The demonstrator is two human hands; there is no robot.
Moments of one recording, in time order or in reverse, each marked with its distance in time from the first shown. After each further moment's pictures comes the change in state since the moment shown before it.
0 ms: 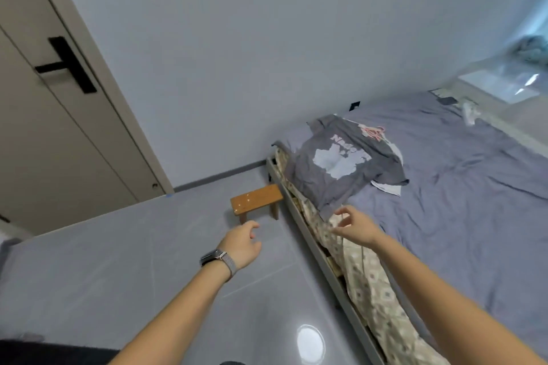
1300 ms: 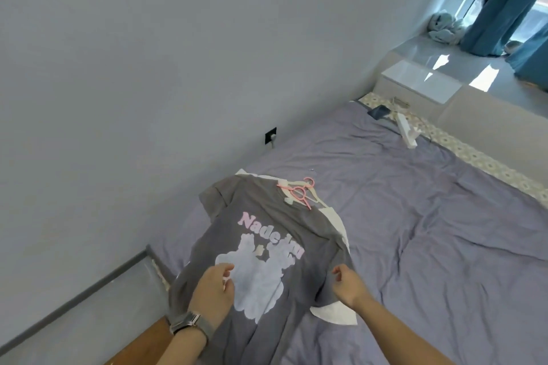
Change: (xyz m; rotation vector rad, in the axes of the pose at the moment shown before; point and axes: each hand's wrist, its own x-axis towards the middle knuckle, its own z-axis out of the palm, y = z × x) left_hand 0.623 0.295 0.116 -0.045 -0.023 0.163; right_hand 0.520 0.248 -0.260 0.085 0.068 0.498
